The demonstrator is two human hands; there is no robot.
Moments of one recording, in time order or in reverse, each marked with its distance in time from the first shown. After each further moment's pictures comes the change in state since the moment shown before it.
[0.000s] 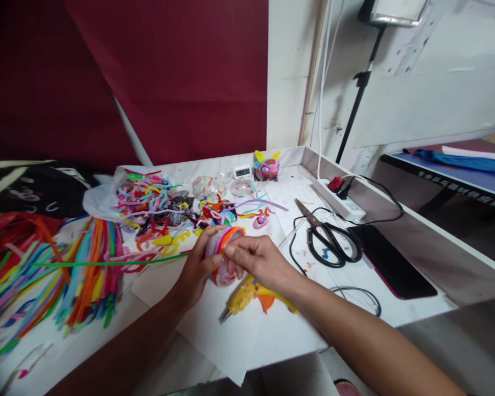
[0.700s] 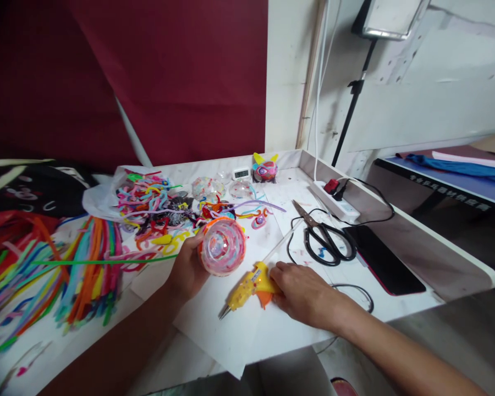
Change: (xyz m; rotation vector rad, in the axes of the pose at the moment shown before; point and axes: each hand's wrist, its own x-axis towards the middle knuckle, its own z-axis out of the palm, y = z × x) left_hand 0.011 0.008 0.003 -0.577 0.211 -0.225; right_hand -0.060 0.015 -0.033 -1.231 -0.251 0.216
